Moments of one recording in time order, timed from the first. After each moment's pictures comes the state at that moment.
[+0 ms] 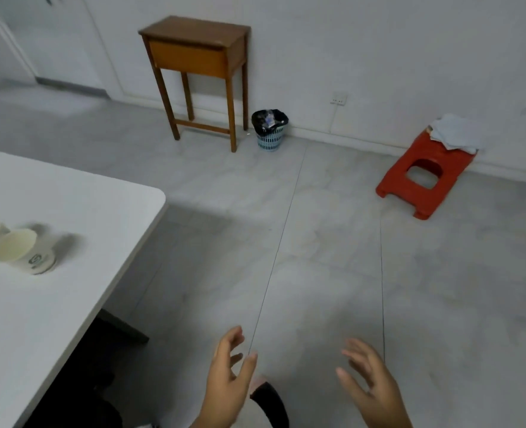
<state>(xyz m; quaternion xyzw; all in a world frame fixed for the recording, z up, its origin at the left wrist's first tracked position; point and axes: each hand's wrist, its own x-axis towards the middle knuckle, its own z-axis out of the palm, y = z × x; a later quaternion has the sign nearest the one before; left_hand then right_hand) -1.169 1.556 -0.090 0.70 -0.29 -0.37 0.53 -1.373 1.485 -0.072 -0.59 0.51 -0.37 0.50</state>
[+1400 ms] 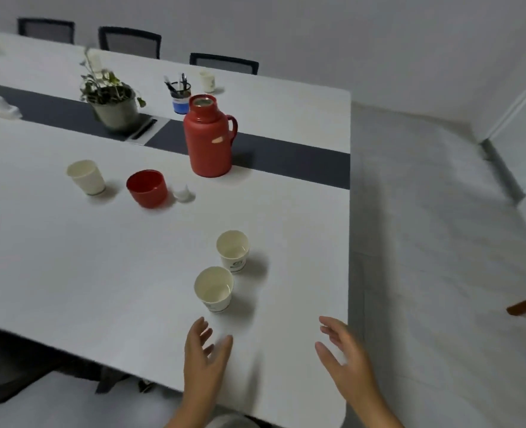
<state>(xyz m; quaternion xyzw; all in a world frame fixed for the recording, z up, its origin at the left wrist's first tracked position) -0.849 1.389 -0.075 0.68 0.35 0.16 0.63 -0.767 1.190 -0.045 -0.81 -0.10 0.14 0.55</state>
